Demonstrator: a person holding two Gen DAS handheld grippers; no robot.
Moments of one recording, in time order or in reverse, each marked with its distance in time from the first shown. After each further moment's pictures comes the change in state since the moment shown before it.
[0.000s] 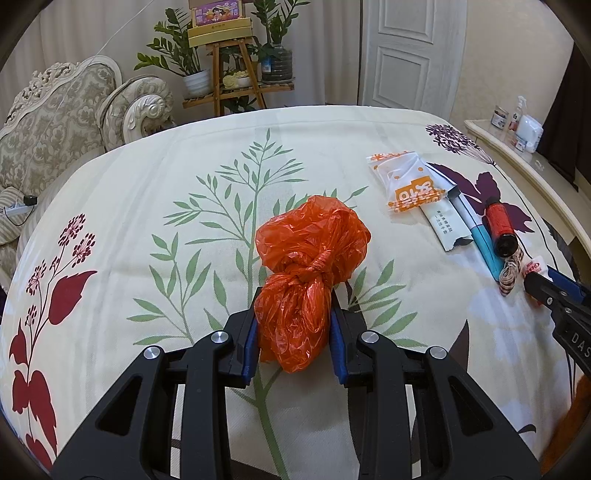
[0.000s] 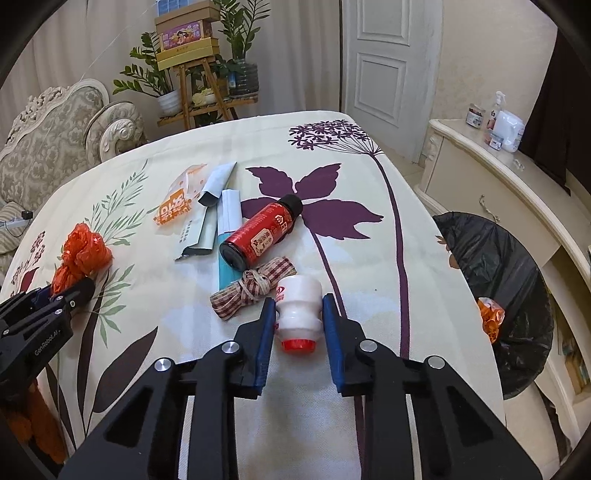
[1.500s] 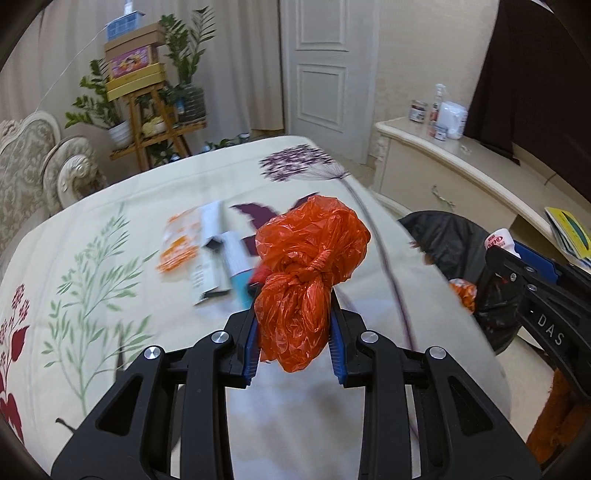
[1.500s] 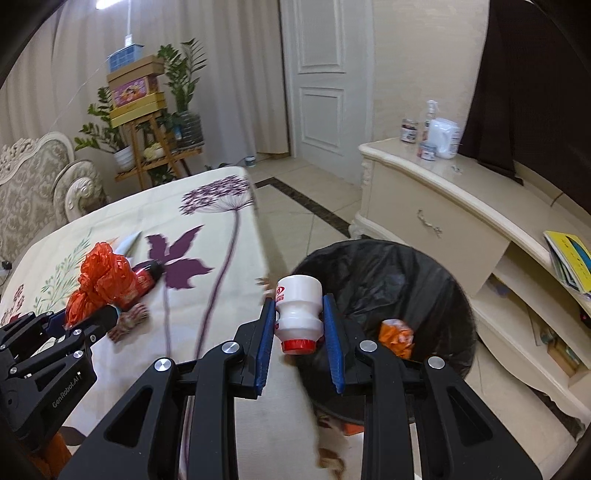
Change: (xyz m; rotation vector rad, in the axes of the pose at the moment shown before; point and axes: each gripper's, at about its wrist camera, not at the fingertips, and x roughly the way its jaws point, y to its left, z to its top) left arm -0.035 -0.180 0.021 0.174 -0.099 -0.172; right arm -0.053 -0.137 0.003 0.129 -0.162 -0.123
